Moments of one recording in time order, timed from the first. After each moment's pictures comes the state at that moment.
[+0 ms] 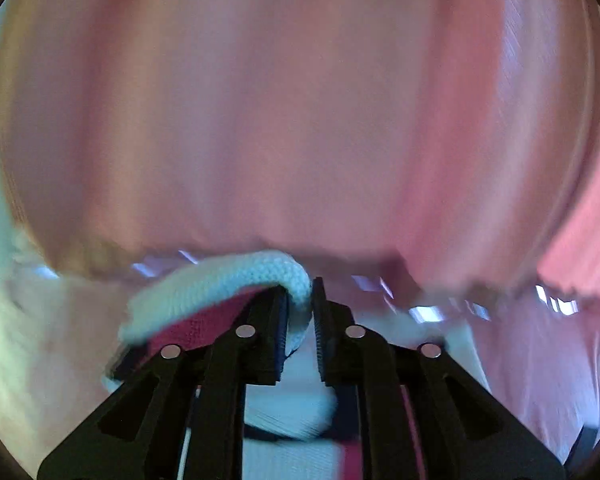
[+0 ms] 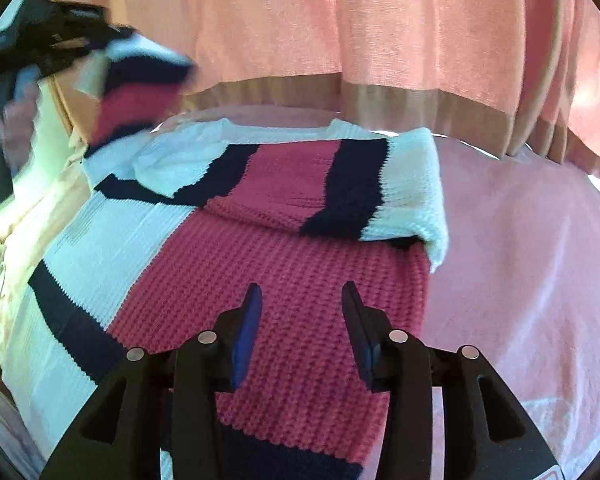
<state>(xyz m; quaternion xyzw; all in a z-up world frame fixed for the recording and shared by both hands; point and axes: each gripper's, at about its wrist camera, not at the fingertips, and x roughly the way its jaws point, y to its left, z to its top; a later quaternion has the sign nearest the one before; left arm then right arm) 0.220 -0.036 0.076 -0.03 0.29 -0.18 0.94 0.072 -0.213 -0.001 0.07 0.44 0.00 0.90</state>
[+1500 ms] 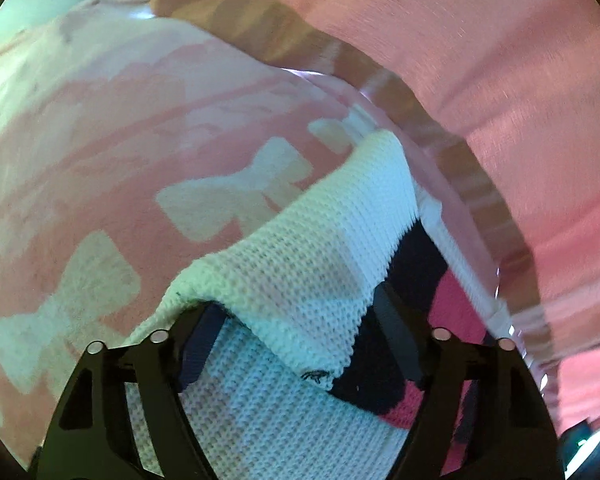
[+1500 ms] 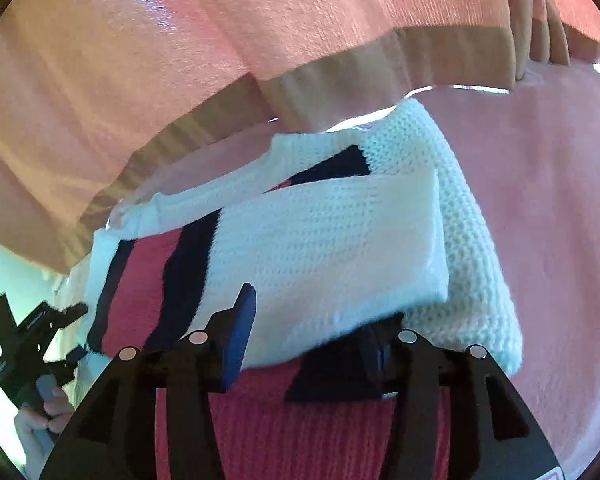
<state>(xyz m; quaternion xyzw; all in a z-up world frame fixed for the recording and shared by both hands) 0.283 0.109 -0.069 -0.28 0.46 0.00 0.84 0.193 -0.259 -0.043 0.28 0.45 -0.06 0.85</state>
